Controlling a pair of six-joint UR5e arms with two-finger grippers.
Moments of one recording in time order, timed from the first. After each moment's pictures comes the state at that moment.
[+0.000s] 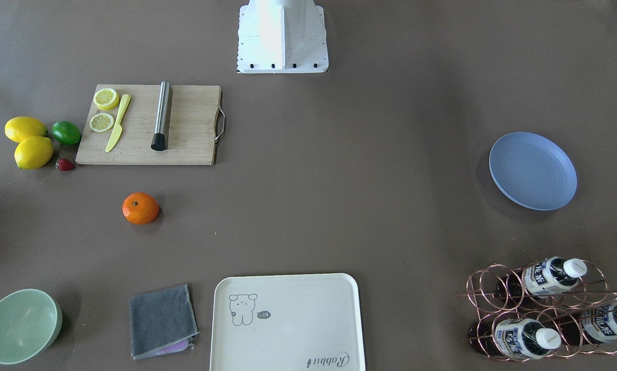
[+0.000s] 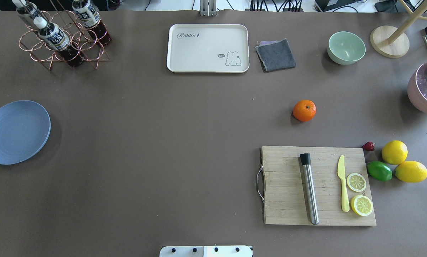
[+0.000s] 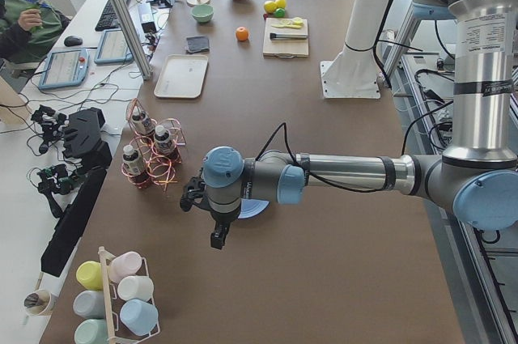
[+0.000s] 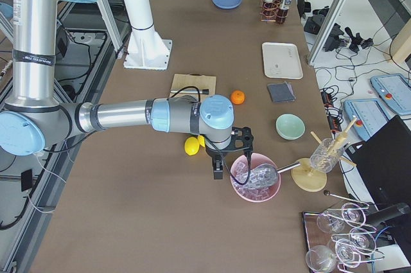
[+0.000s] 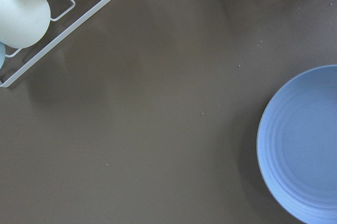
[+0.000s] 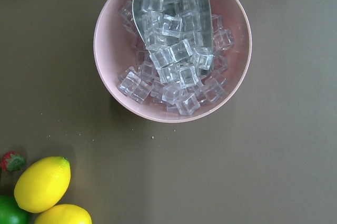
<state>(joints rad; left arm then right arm) -1.59 -1.50 -1.66 -1.65 -2.34 0.17 1.65 -1.70 1.84 -1.72 2.37 -0.11</state>
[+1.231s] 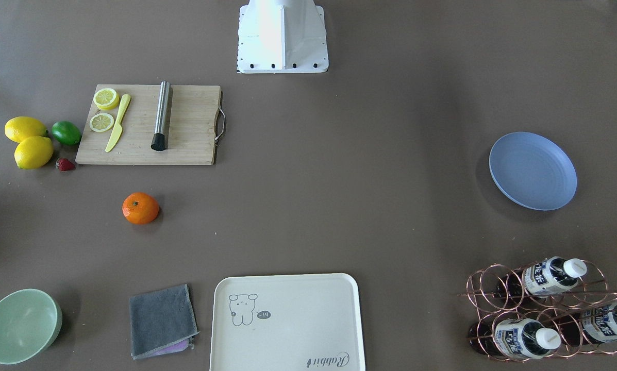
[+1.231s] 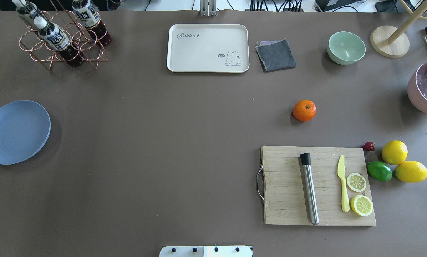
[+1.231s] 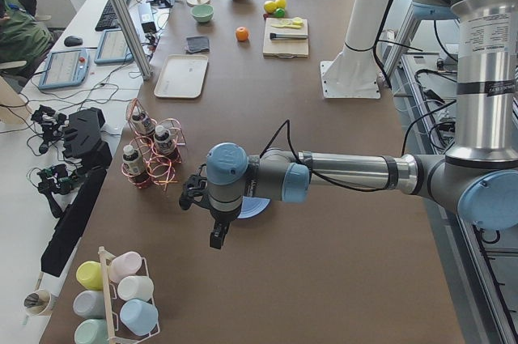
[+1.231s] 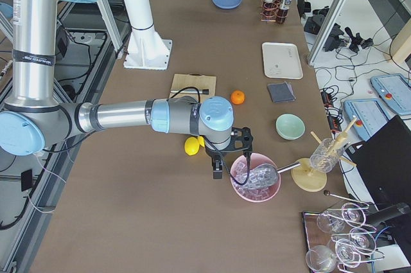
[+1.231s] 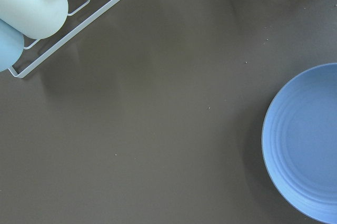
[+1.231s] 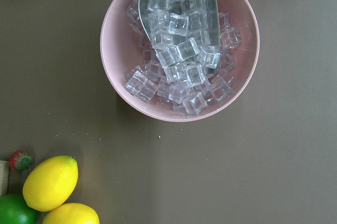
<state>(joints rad) -1.62 -1.50 -1.69 -1.66 -2.33 0.17 1.65 -1.70 1.84 -1.72 2.40 -0.11</state>
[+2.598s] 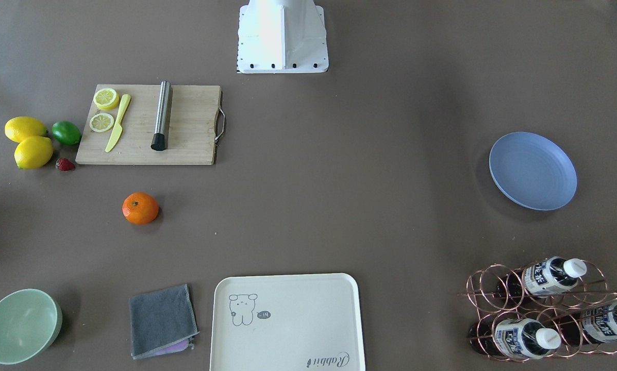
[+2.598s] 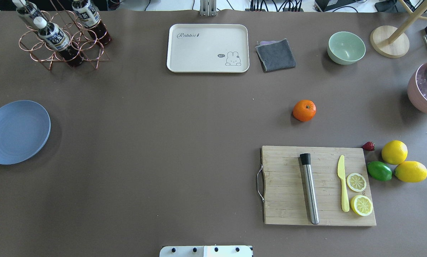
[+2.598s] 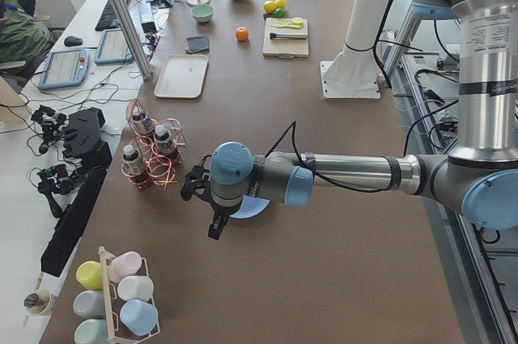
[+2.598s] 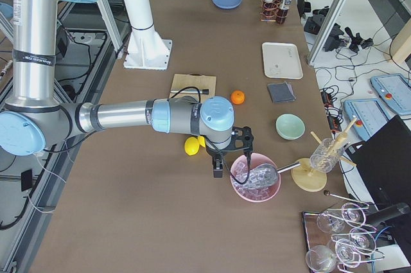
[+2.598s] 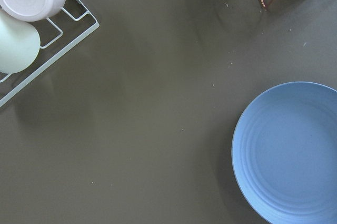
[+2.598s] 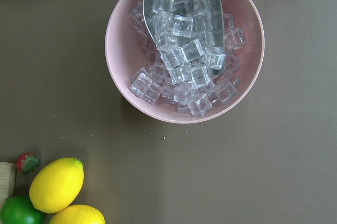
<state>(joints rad) -1.62 -1.47 -1.69 -1.76 -2.42 0.17 1.65 -1.70 1.84 -1.72 2.41 -0.10</state>
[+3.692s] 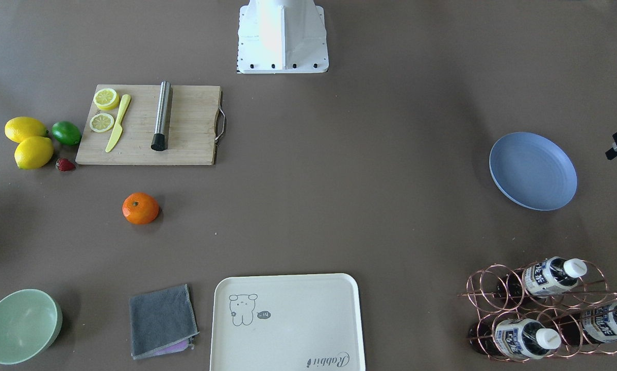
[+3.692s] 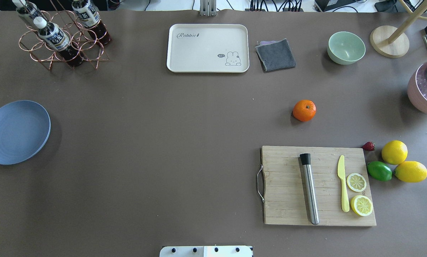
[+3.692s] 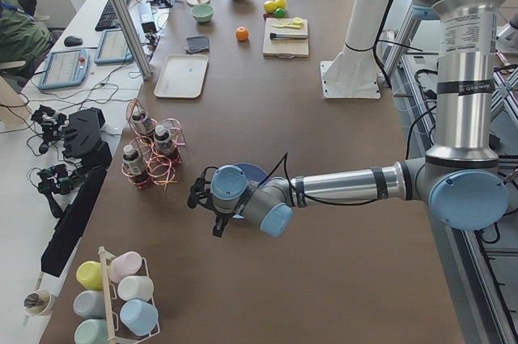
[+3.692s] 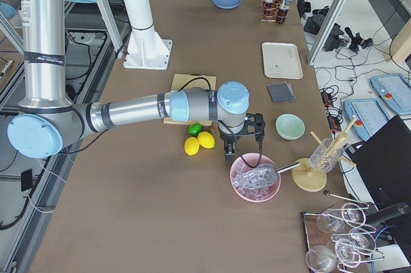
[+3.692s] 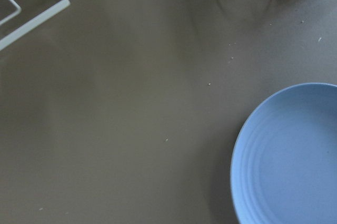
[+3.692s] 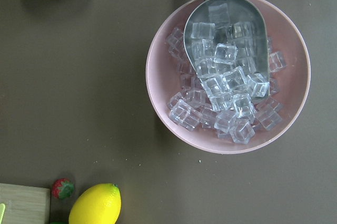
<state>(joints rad) -1.35 -1.53 -1.39 -2.32 -2.42 -0.30 1.56 -1.61 1.84 -1.71 2.42 0.05</state>
